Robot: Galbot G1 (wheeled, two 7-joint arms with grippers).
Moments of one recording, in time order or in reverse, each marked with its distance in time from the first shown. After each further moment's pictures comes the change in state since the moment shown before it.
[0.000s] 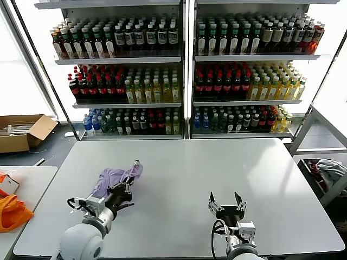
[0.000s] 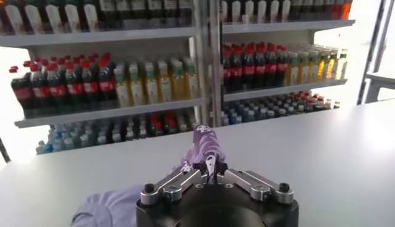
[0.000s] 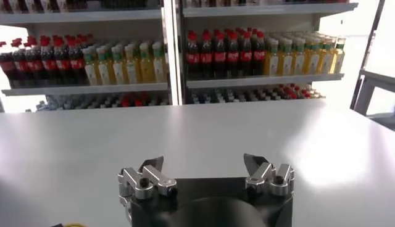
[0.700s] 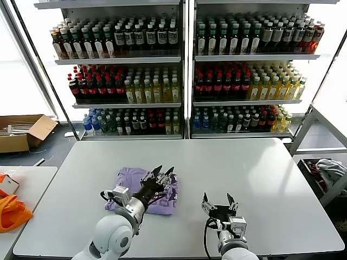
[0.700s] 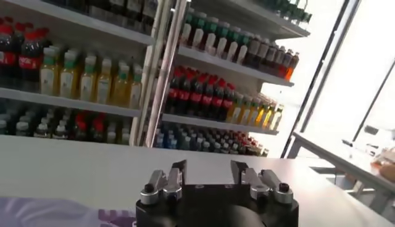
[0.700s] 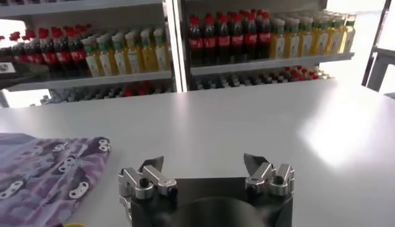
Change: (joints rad) left arm -0.133 -0.119 0.132 0.040 -0.227 -0.088 -0.032; right arm 0.089 0.029 -0.050 -0.072 0.123 -0.039 0.053
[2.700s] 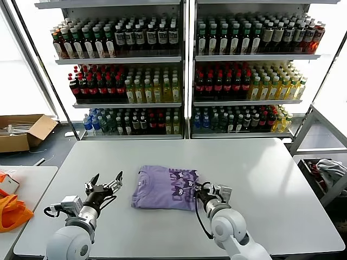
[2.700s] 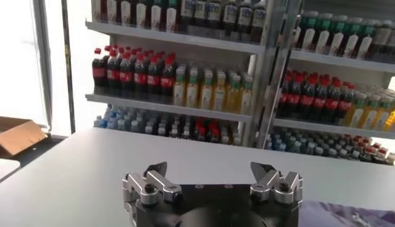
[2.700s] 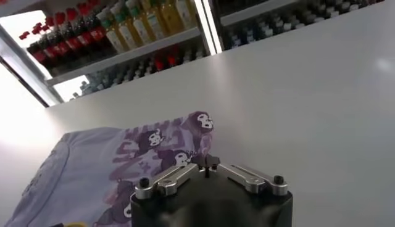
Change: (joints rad) left arm 0.215 0.022 -0.343 -0.063 0.092 0.047 -0.075; right arm 0.352 -0.166 -0.114 -0.237 0.518 -0.084 0.125
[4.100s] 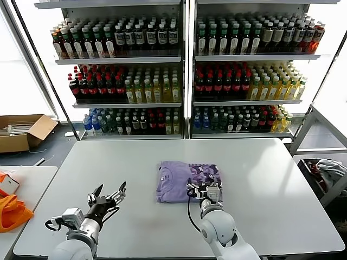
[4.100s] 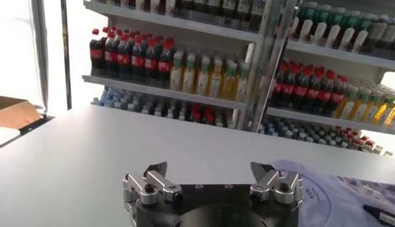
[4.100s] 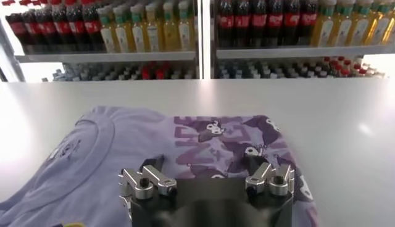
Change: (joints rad) left arm 0.109 -0.047 -0.013 -0.057 0.008 0.000 0.016; right arm 0.010 0.122 -0.037 -0.102 -0.426 0.027 -0.071
